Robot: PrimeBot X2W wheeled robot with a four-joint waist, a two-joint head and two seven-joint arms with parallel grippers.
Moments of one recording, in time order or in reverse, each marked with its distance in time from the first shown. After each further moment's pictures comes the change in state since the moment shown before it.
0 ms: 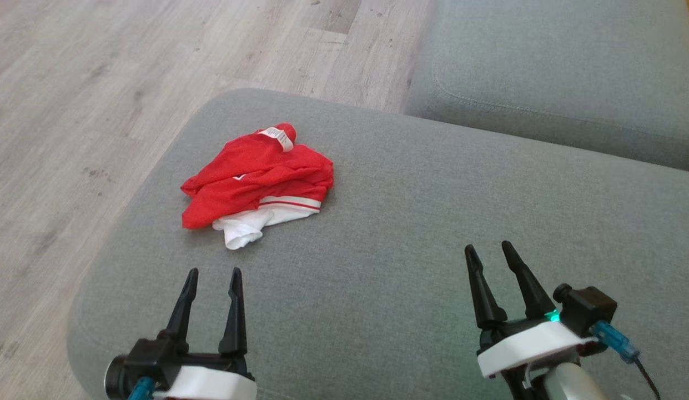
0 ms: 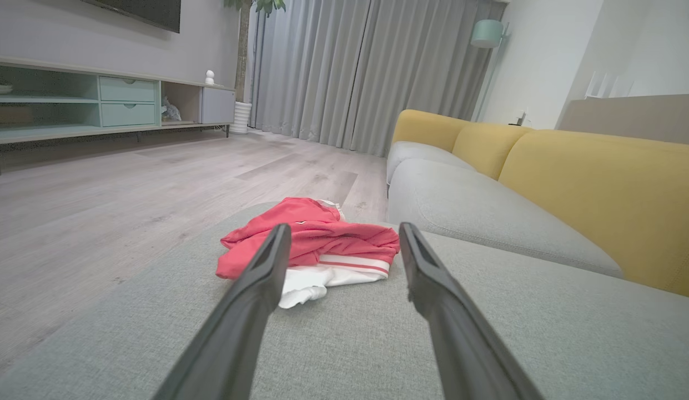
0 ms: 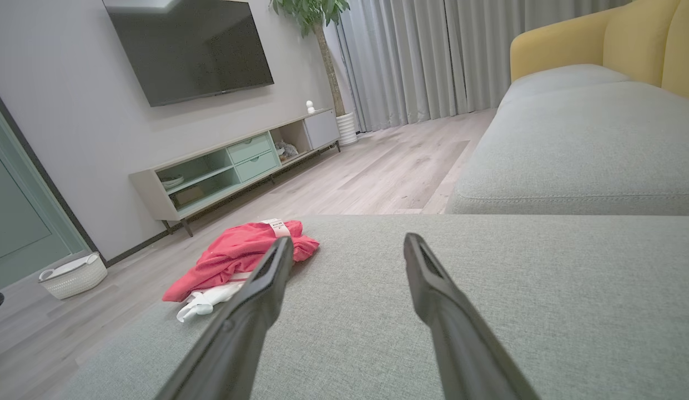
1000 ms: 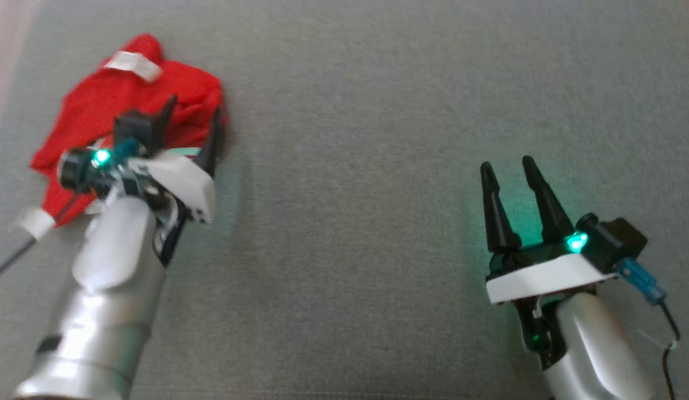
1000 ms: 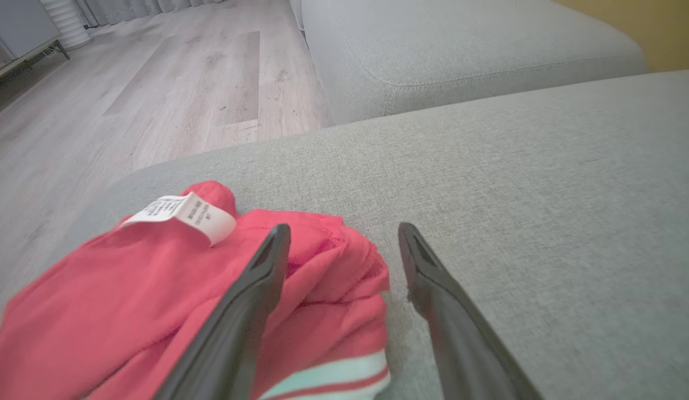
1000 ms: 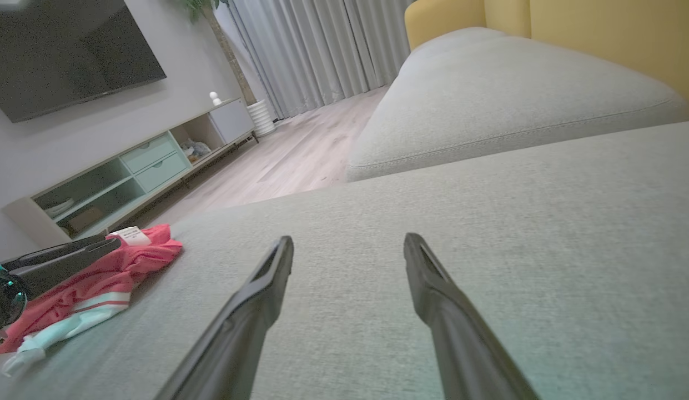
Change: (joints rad) left arm -0.747 0.116 -0.089 0.539 0.051 -0.088 0.254; right arm -0.163 0.000 -0.050 -0.077 -0.045 0.000 0.000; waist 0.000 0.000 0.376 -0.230
